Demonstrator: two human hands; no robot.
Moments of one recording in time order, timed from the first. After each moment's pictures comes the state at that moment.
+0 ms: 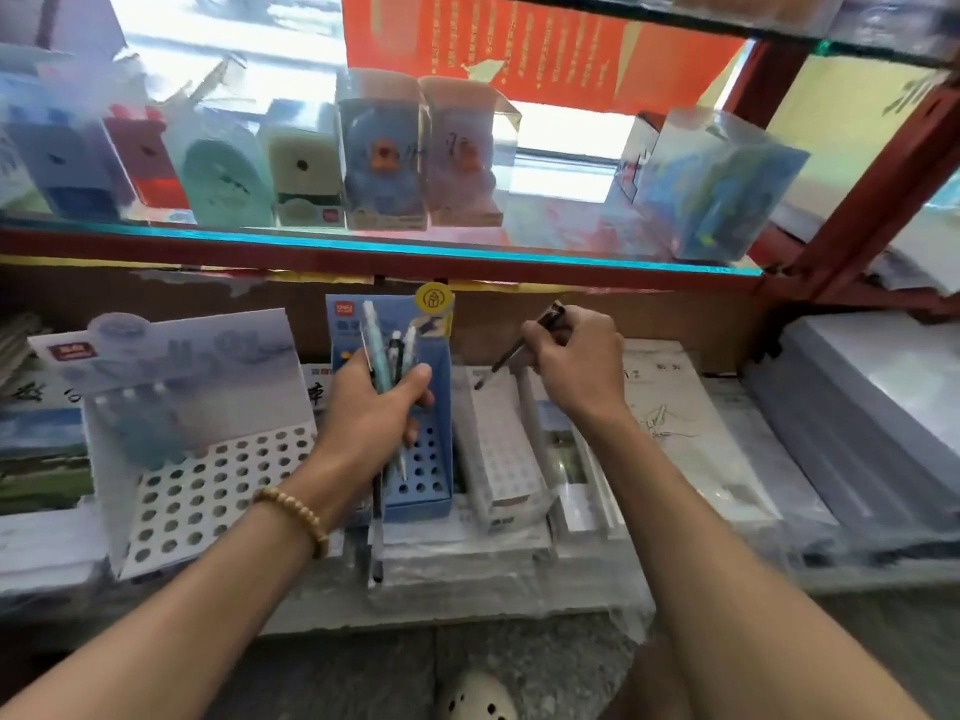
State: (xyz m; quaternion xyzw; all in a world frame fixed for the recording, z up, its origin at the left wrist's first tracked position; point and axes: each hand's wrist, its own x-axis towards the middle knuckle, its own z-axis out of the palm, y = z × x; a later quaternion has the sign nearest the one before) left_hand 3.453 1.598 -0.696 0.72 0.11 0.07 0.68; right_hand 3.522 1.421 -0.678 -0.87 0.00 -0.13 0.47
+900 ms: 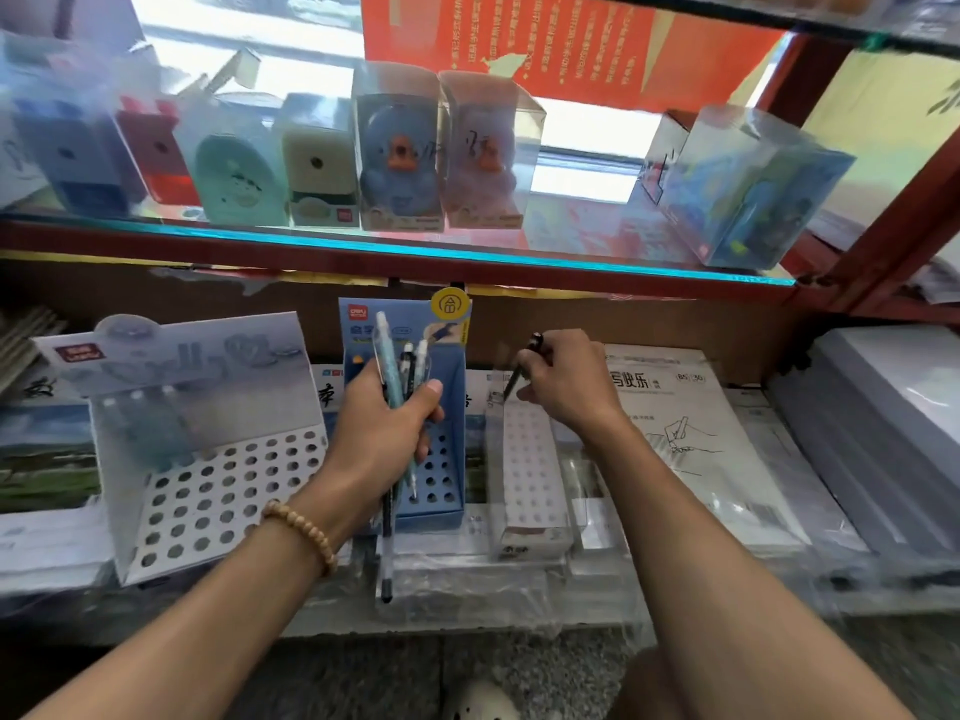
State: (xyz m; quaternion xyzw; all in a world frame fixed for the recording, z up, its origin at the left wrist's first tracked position) left_hand 3.464 1.587 -0.708 0.72 0.11 0.05 0.68; right_hand 3.548 1.416 -0.705 -0.91 -0.01 -0.01 0.41
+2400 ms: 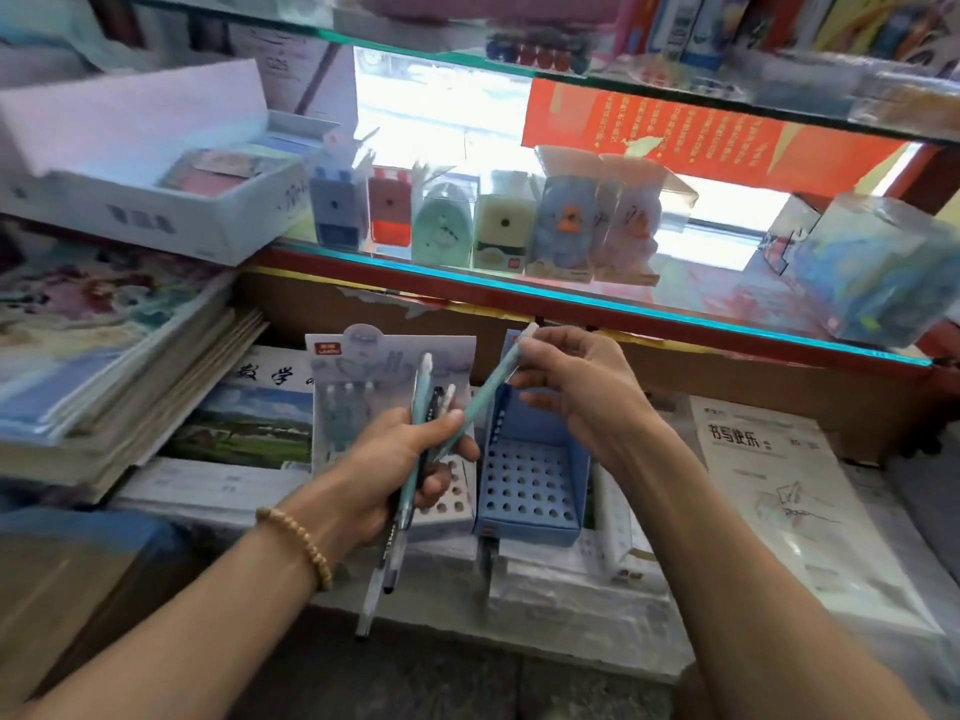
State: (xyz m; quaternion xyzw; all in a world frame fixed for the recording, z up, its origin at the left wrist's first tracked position) left_hand 3.391 1.689 -0.677 0.56 0.13 -0.11 0.81; right_hand 3.478 1.525 -0.635 -0.69 -0.07 0.14 0.71
